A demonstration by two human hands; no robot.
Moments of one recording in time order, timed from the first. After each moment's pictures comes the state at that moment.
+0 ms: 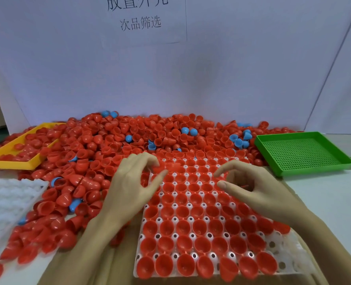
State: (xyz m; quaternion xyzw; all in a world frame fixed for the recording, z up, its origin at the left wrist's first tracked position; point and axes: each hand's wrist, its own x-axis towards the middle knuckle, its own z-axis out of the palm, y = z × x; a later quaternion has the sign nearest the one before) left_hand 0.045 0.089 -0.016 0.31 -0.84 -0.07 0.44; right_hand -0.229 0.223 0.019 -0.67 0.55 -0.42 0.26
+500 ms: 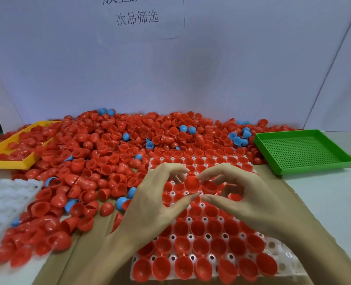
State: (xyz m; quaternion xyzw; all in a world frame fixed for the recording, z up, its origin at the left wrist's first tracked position) left_hand 0.017 0.142 -0.010 0.24 -0.84 -0.20 0.44; right_hand -0.208 0.220 0.003 -0.70 0.51 -0.45 0.21
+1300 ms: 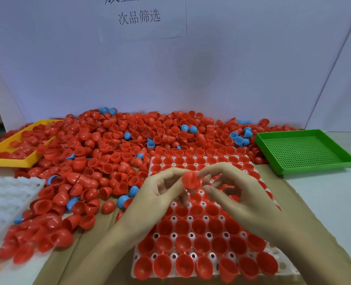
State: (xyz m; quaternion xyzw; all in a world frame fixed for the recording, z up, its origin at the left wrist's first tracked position) left_hand 0.012 0.132 -0.010 0.24 -0.71 -0.56 0.35; right_hand -0.194 0.223 0.002 -0.69 0.52 -0.46 0.19
